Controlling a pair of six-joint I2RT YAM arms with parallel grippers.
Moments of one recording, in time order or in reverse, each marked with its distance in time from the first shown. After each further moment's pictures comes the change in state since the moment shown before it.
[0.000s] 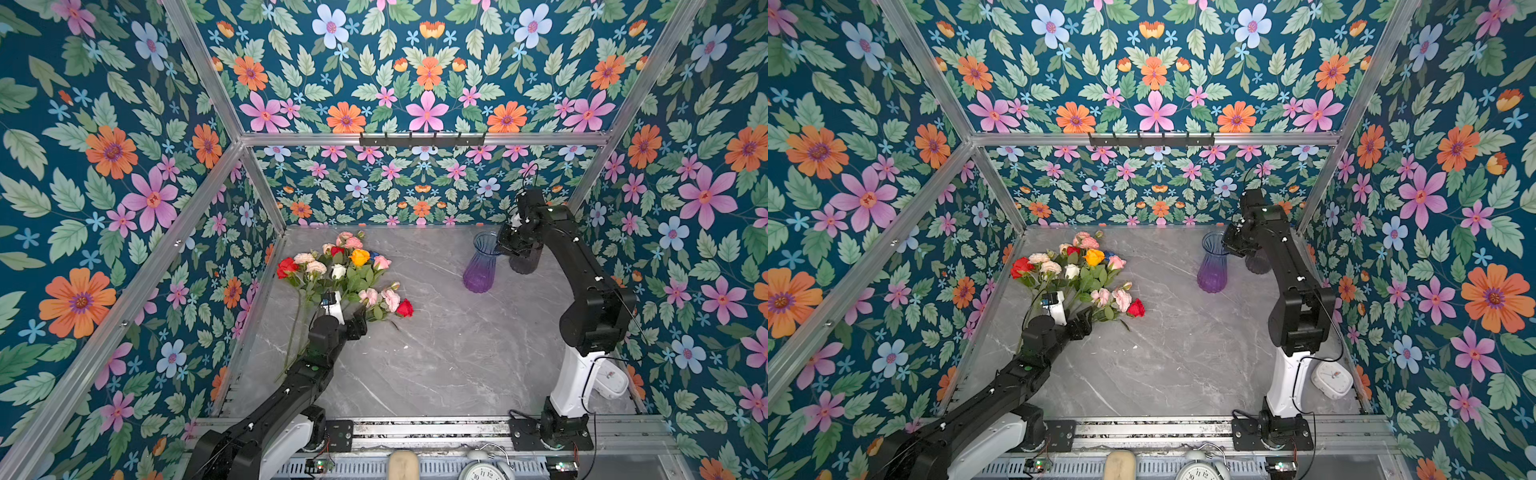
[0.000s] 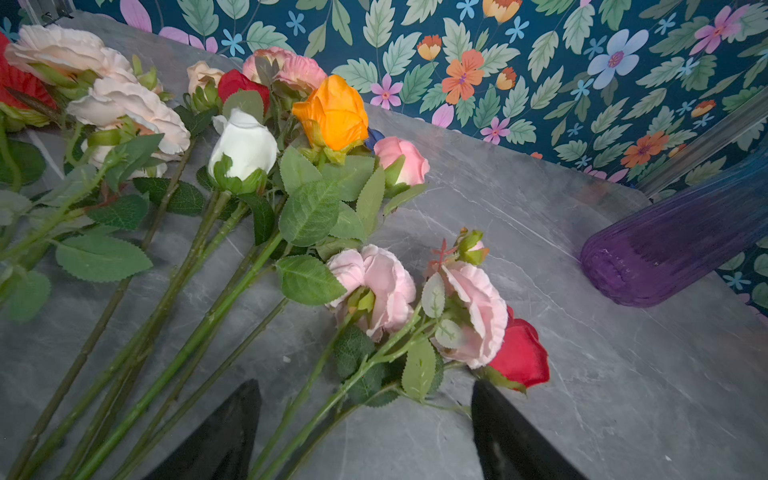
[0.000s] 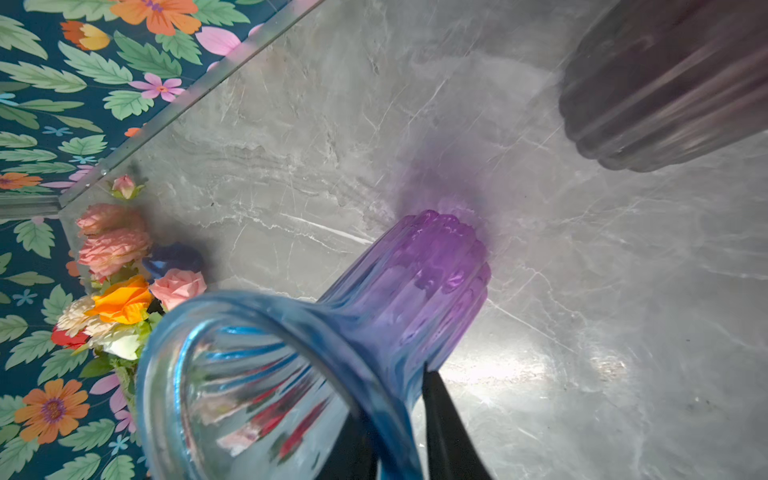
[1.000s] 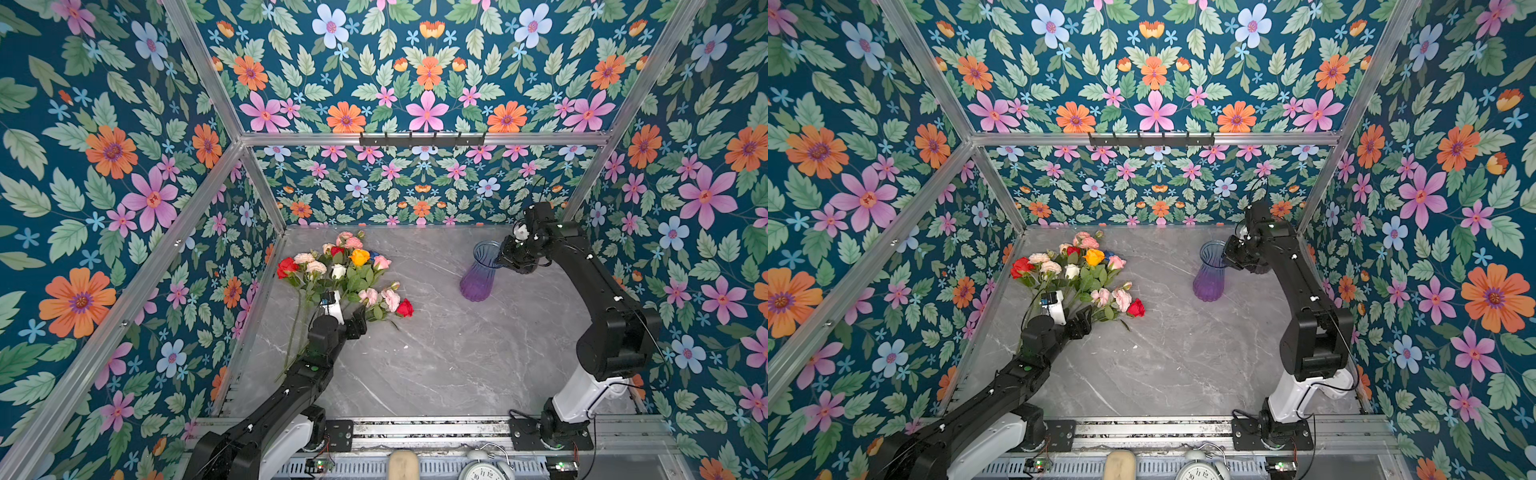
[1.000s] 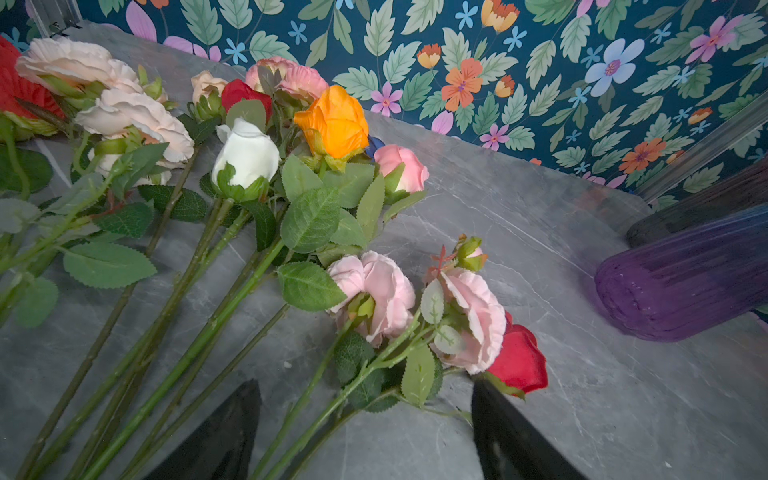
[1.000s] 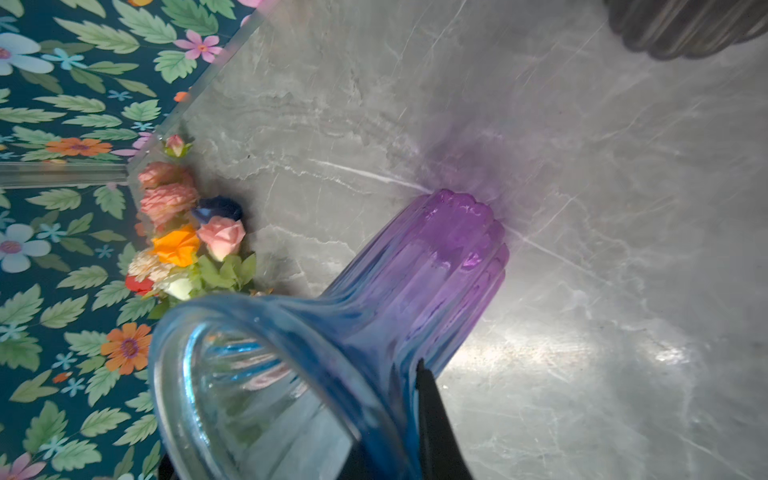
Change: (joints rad) left arm 0.000 -0.007 0.000 0.004 -0.007 0.000; right arm 0.016 -0.274 -0.356 0.122 -0.140 0.072
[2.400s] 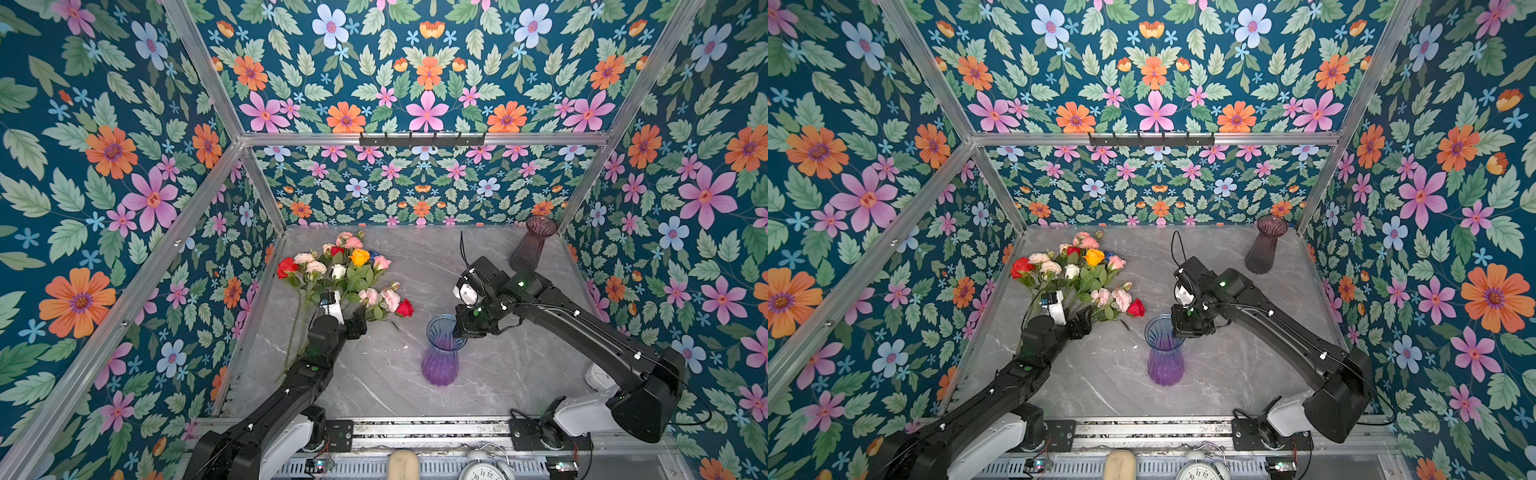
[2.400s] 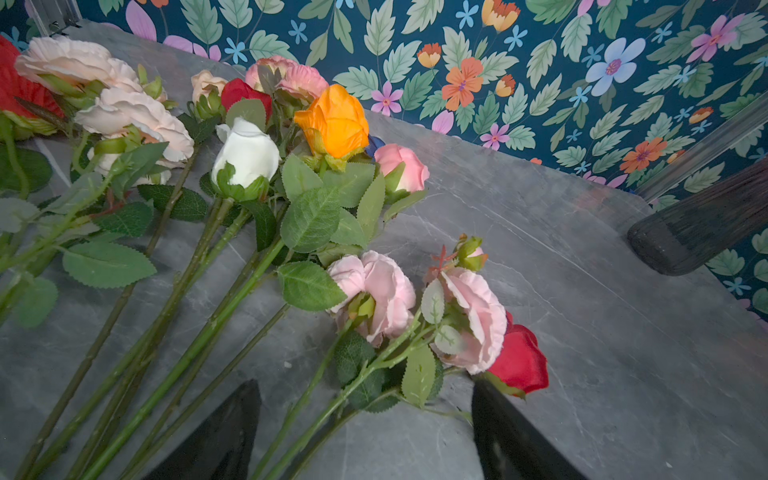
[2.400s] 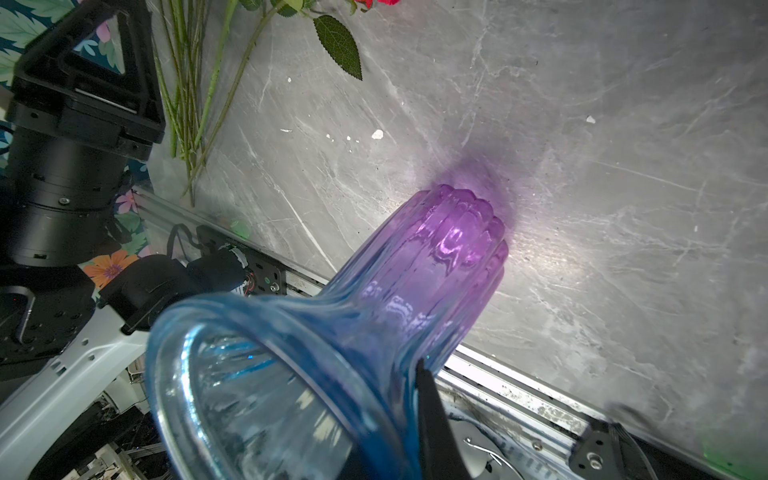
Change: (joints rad) left arm 0.000 0.004 0.000 0.003 0.000 0.000; right arm 0.601 -0.283 -0.288 -0.148 -0.005 0.025
